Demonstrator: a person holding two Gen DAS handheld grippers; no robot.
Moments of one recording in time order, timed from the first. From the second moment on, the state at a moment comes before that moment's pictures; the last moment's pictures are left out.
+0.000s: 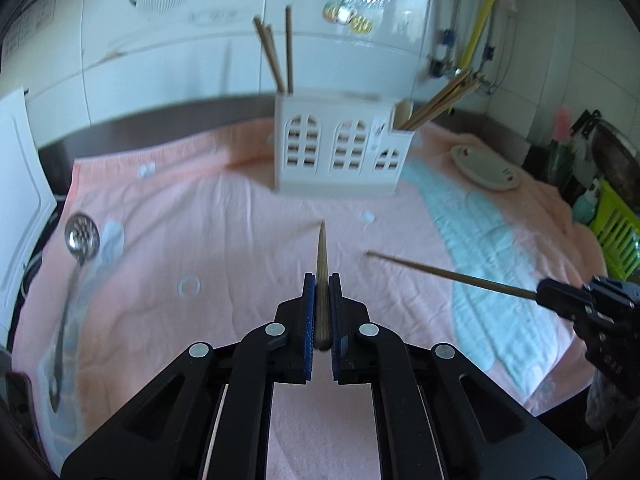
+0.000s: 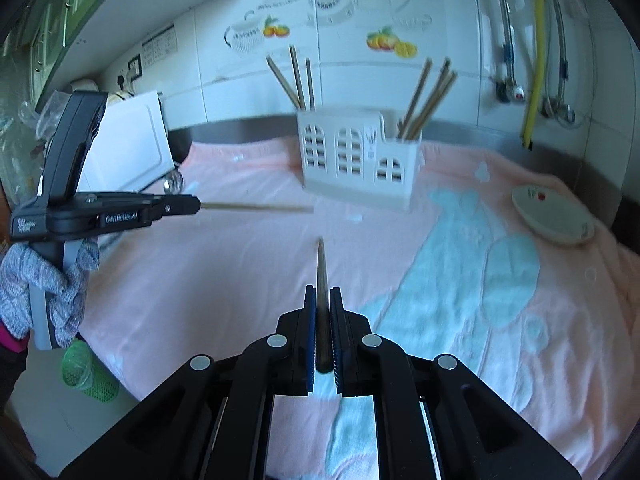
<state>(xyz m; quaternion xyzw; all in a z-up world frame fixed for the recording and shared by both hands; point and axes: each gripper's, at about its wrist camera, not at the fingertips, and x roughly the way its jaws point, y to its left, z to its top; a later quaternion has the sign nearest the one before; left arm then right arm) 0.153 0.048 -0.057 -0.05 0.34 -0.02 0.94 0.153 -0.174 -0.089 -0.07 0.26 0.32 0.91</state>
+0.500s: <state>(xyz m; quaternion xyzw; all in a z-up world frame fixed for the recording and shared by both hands) 0.191 0.045 0.015 -0.03 0.30 -0.06 0.95 0.233 -0.163 0.013 -0.06 0.27 0.32 0.90</state>
